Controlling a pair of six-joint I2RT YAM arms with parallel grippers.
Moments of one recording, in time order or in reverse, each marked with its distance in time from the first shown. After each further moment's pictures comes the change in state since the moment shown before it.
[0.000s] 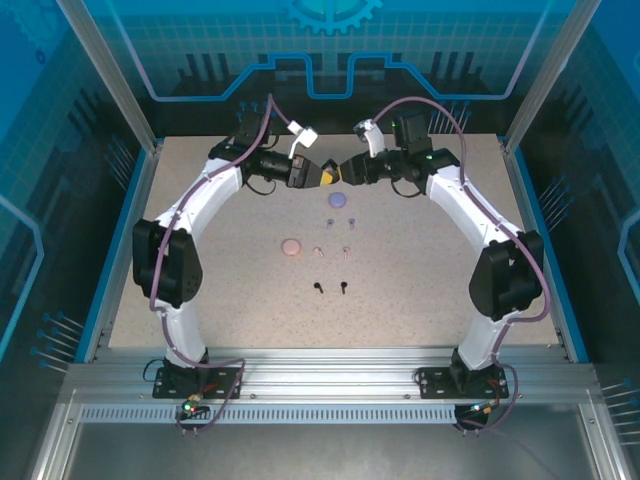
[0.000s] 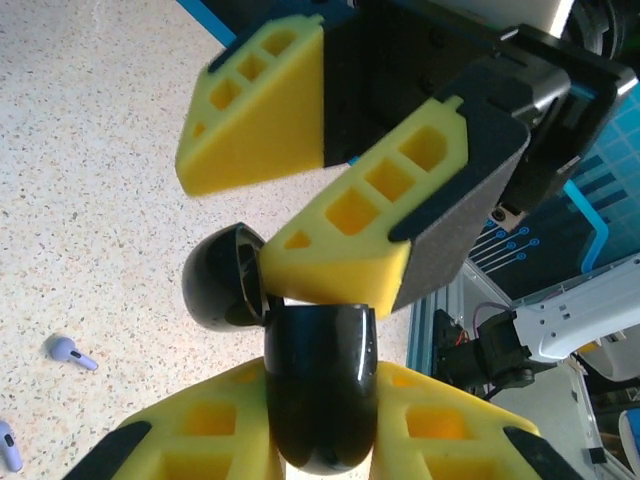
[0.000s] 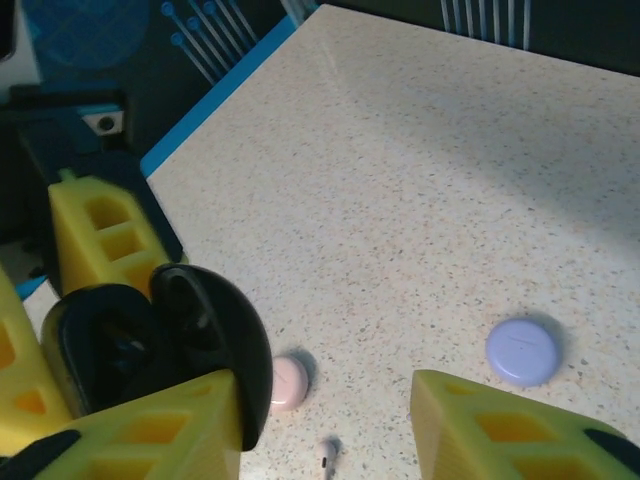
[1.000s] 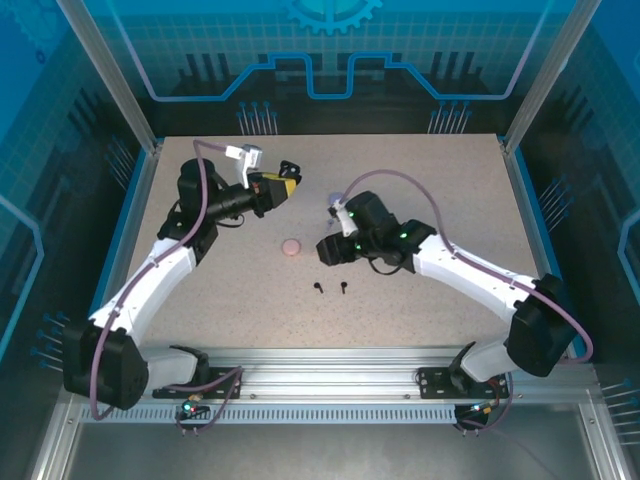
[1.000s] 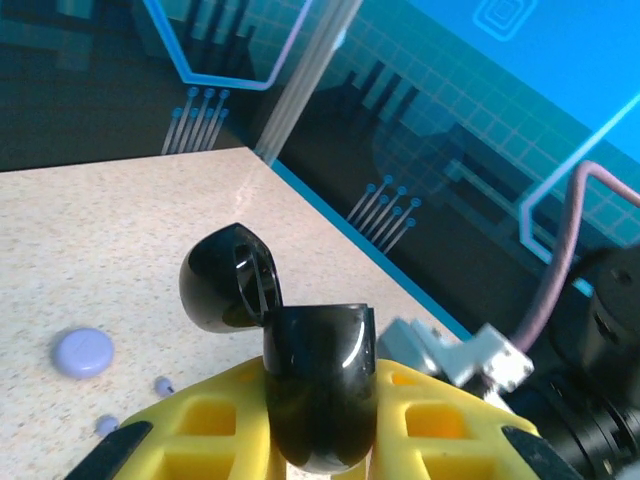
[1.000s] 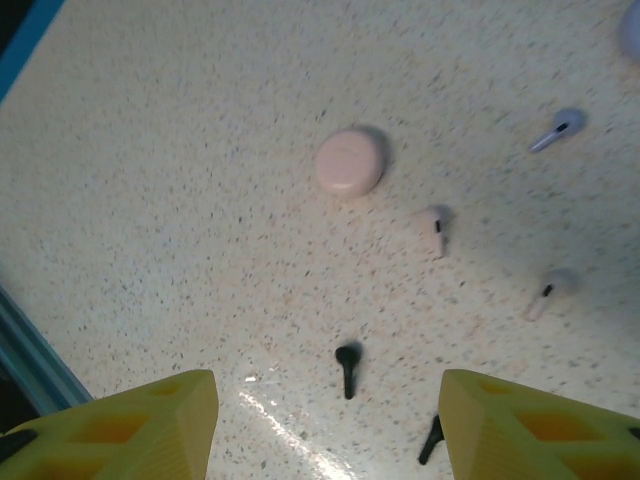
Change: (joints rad) left arm 0.048 -0.679 -0.758 0.689 -0.359 -0.371; right arm 0.445 -0.330 -0.510 0.014 0.495 0.321
